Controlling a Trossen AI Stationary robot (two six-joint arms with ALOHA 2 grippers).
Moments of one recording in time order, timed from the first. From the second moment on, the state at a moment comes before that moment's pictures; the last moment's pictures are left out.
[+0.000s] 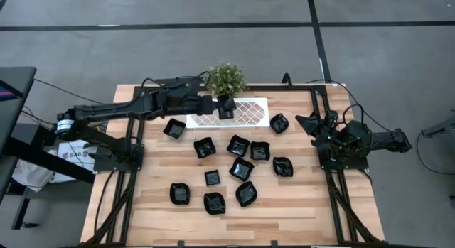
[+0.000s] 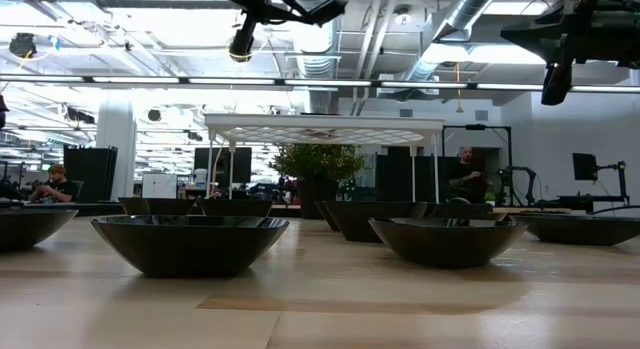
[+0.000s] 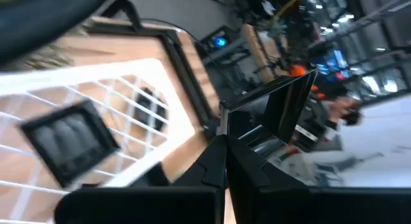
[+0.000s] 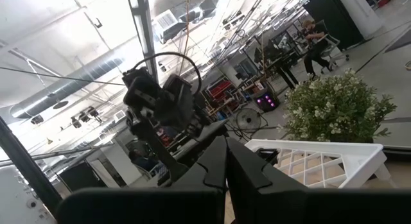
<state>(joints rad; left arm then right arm) 0.21 1.45 1.13 -0.14 -0.05 -0.97 0.08 0.01 0.09 0.24 0.50 0.50</state>
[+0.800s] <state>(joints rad) 0.31 1.61 1.20 -0.27 -0.07 -0.91 0.08 0.01 0.09 0.24 0.50 0.50</state>
